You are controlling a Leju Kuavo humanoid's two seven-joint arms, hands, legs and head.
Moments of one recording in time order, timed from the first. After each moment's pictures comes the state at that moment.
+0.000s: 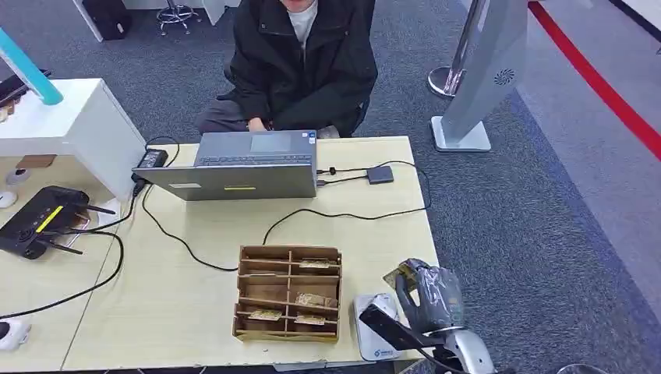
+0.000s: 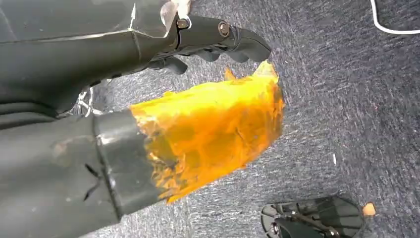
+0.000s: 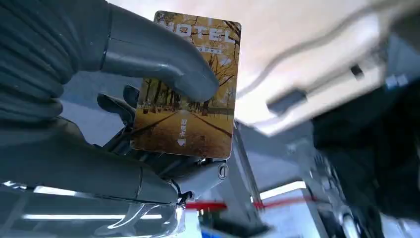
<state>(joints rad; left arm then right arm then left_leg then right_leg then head) -0.03 -0.15 0.55 -0.21 -0.94 0.30 -0.04 0.10 -0.18 0.51 -1.66 0.97 -0.38 0.22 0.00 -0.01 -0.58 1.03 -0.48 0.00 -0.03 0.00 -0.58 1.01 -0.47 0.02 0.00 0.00</state>
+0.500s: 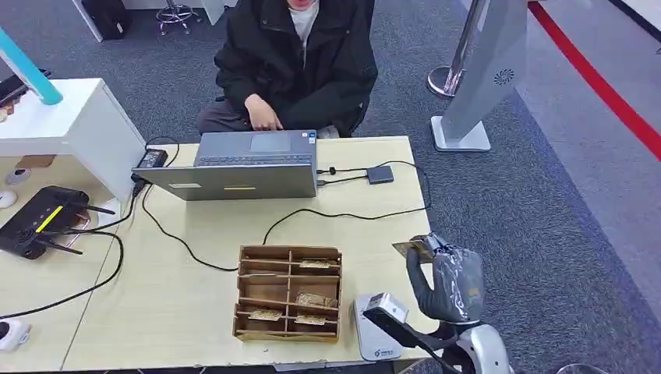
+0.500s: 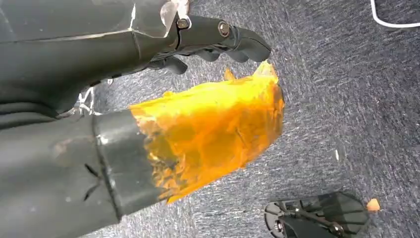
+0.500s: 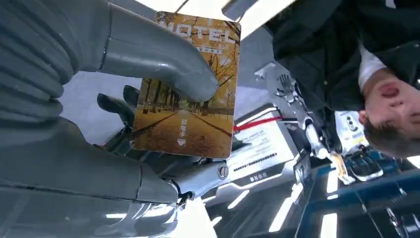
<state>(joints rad) -0.03 -0.16 0.55 -0.21 -0.96 0.30 -0.03 0.13 -0.13 0.43 -1.83 1.14 -0.44 0.15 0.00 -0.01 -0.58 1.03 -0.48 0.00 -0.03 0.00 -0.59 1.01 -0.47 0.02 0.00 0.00</state>
